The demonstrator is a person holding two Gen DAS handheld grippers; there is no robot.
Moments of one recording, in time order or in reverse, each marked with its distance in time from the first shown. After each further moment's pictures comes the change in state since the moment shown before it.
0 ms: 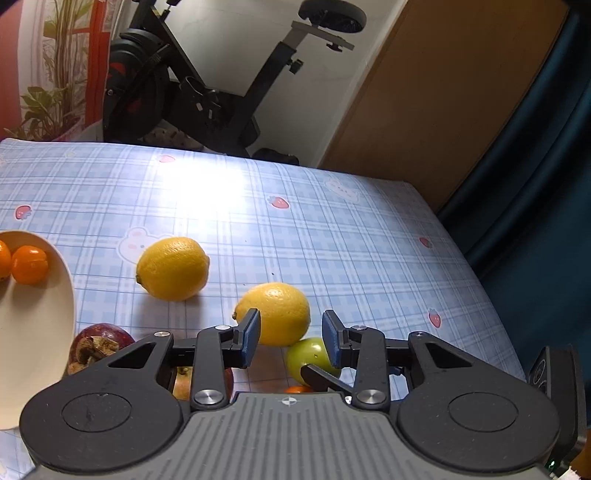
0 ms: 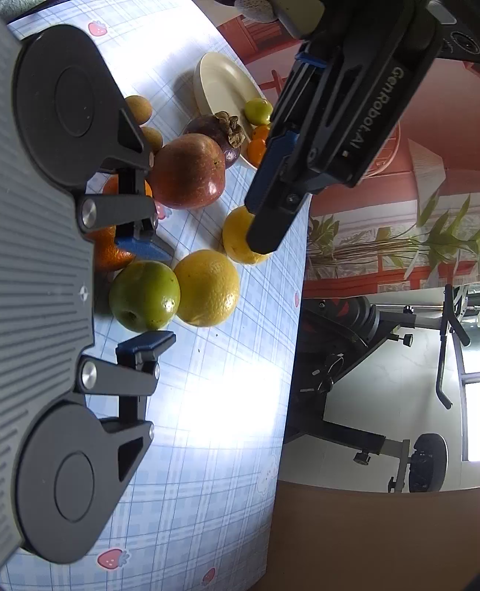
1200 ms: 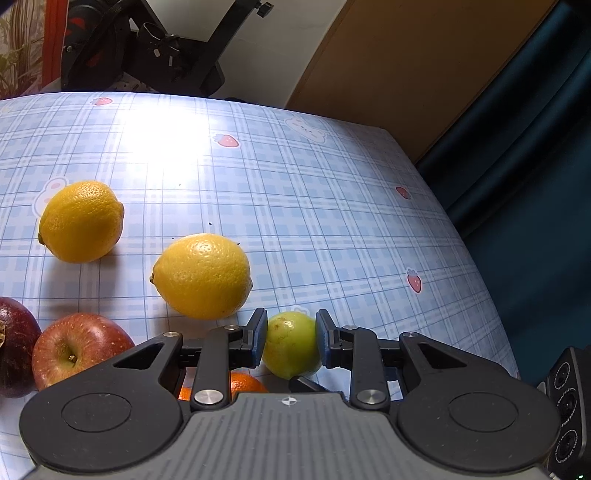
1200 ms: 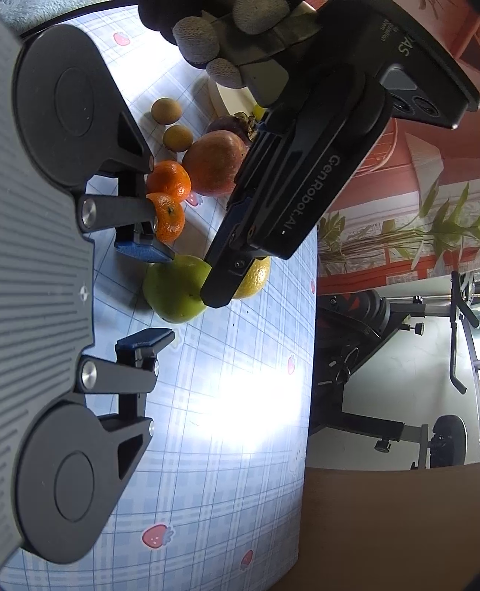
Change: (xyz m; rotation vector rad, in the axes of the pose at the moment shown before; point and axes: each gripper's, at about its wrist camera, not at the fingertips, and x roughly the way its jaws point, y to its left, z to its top) left arm 0.065 -0.030 -0.010 0.000 0.151 -0.098; right arm -0.022 -0.019 -0.020 0.028 0.042 0.015
